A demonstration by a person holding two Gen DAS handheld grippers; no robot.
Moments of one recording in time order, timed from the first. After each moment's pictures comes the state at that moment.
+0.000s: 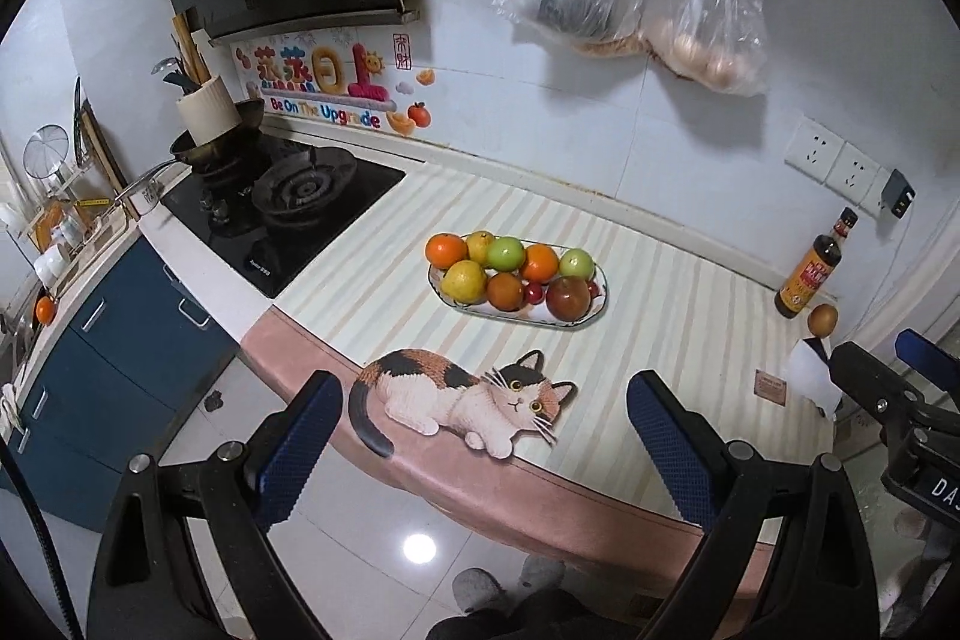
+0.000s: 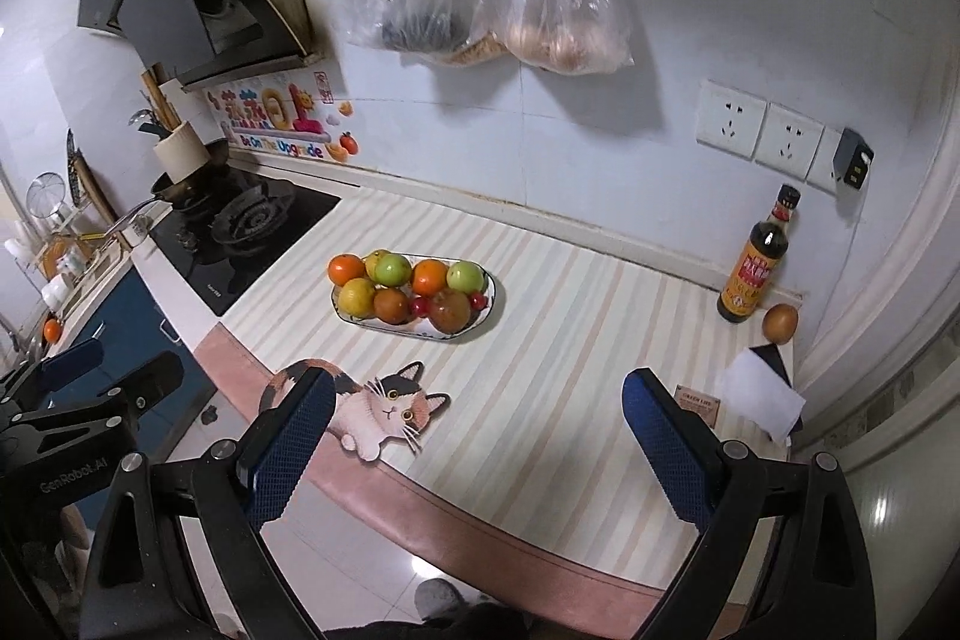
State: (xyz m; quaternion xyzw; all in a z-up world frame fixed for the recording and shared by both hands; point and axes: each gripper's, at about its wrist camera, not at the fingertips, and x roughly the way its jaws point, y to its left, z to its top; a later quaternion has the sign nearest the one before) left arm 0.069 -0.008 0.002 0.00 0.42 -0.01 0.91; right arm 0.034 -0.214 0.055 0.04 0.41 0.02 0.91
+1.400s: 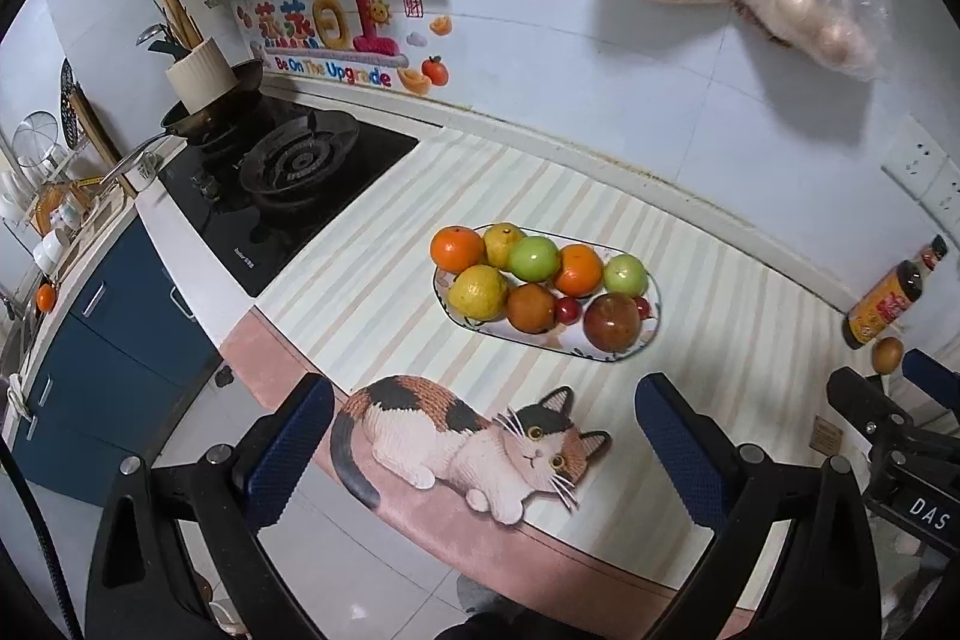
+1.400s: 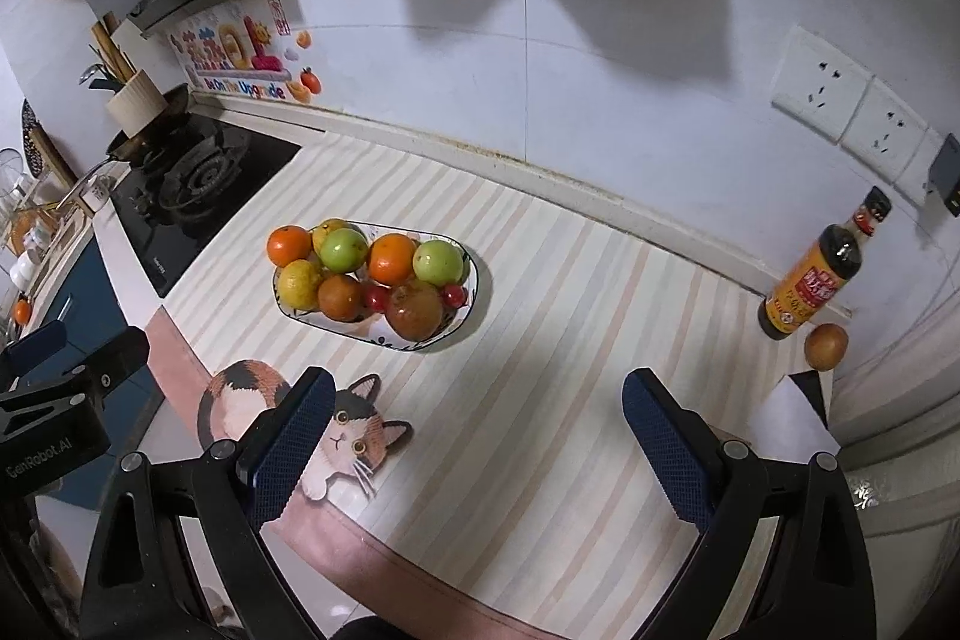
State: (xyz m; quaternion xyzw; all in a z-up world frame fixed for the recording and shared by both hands) left arm 0.201 -0.018 -0.067 0.01 0.48 0.04 0.88; right arm 0.201 -0.225 -0.049 0.02 0.50 0.02 0.87
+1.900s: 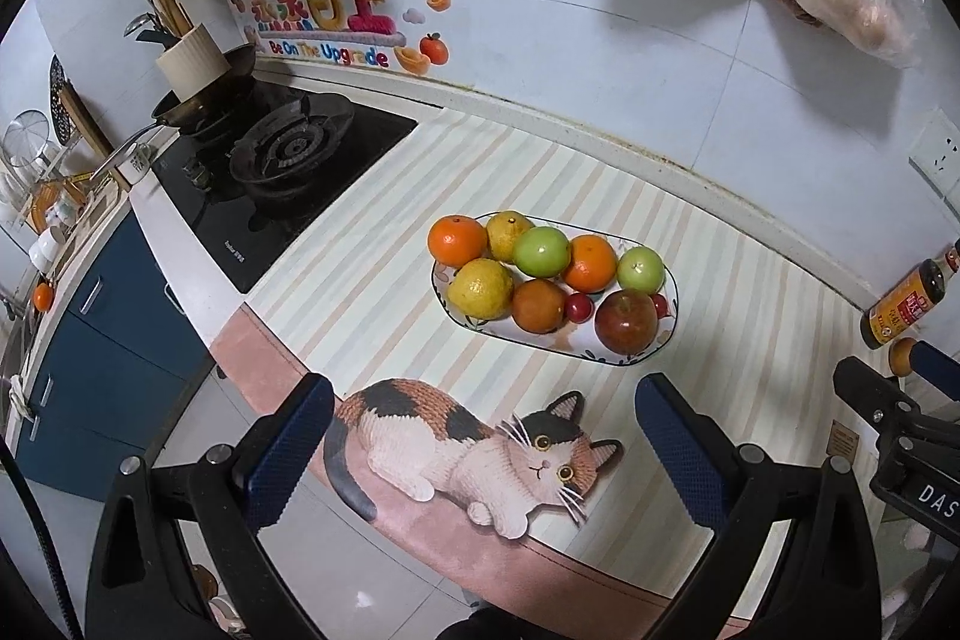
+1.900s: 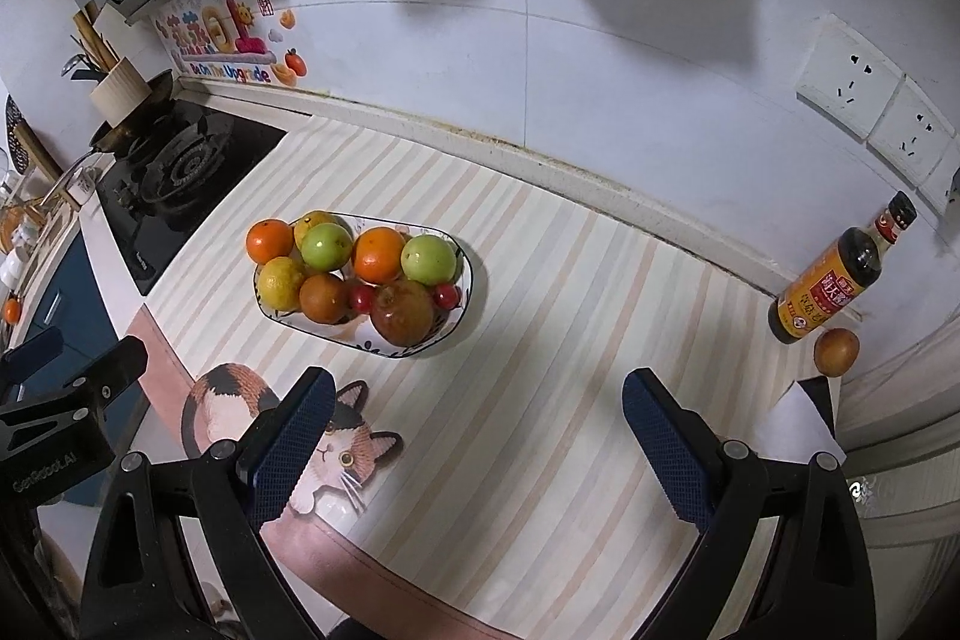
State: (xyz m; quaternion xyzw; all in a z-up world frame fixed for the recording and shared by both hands) left arm 0.227 -0.018 -0.089 0.01 0.50 0.05 0.87; right arm 0.230 -0.221 -0.072 0.02 0.52 0.02 0.86
